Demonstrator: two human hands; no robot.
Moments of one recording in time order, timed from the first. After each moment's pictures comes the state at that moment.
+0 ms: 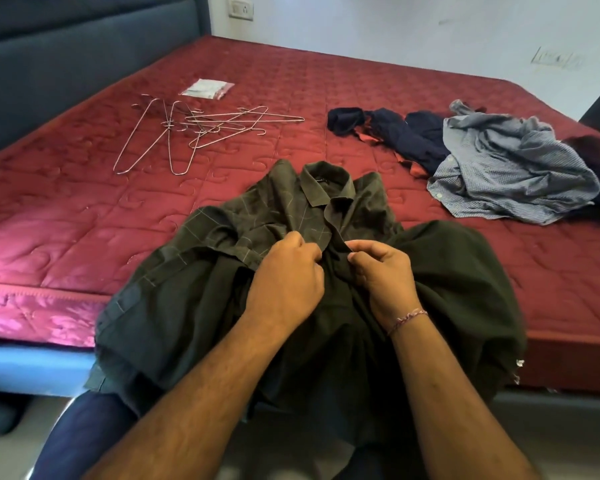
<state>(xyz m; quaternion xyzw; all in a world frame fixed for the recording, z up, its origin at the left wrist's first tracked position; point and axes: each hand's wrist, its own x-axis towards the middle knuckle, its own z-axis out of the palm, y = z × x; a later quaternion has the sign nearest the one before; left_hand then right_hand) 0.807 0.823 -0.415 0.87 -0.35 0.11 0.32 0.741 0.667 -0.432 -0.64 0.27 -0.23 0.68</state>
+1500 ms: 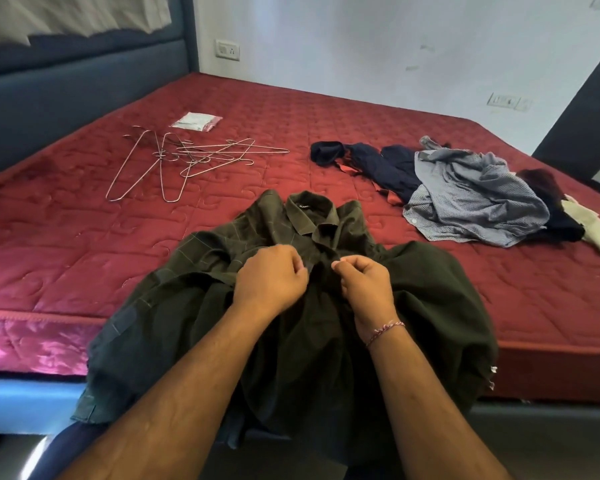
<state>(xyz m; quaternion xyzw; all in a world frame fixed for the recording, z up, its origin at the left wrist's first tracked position) 0.836 0.820 -0.395 0.91 -0.28 -0.01 0.30 0.743 0.688 -0.410 -0.66 0.31 -0.26 0.63</state>
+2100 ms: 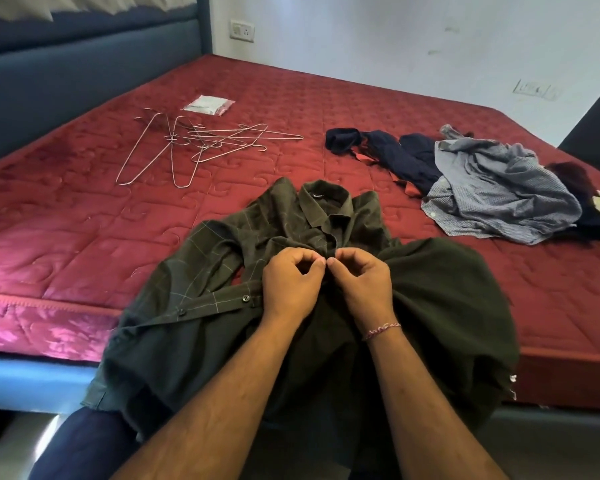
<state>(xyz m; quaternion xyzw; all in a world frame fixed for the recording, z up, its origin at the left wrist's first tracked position) 0.824 0.800 -0.444 0.78 -0.17 0.01 0.61 0.758 0.688 -0.437 -0.75 0.21 -0.30 0.55</state>
